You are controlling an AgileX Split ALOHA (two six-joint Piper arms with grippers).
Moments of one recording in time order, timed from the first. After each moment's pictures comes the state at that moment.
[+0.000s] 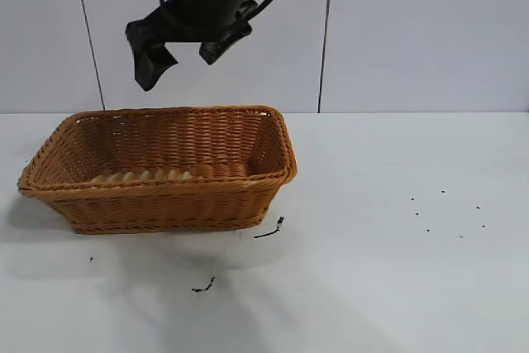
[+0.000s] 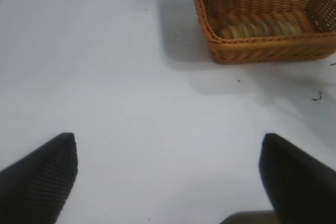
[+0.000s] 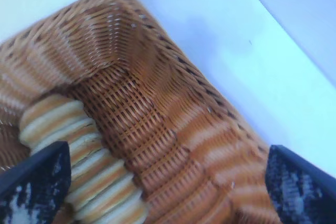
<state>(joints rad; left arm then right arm) 0.01 -0.01 -0.50 -0.02 1.06 0.04 0.51 2.30 -2.17 0.10 0.98 -0.07</state>
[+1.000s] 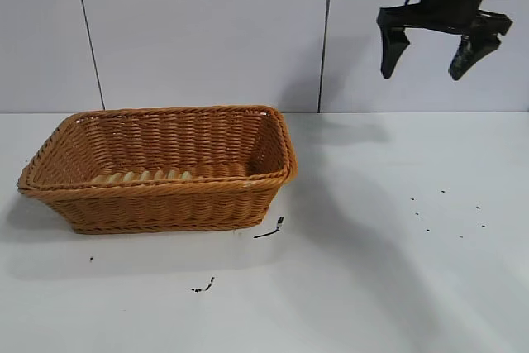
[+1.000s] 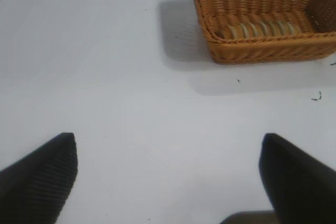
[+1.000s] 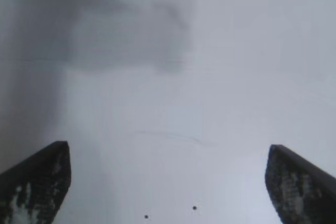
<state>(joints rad) 0.01 -0.01 -0.50 -0.02 1.06 0.04 0.00 2.29 -2.17 0.07 1.20 -0.06</state>
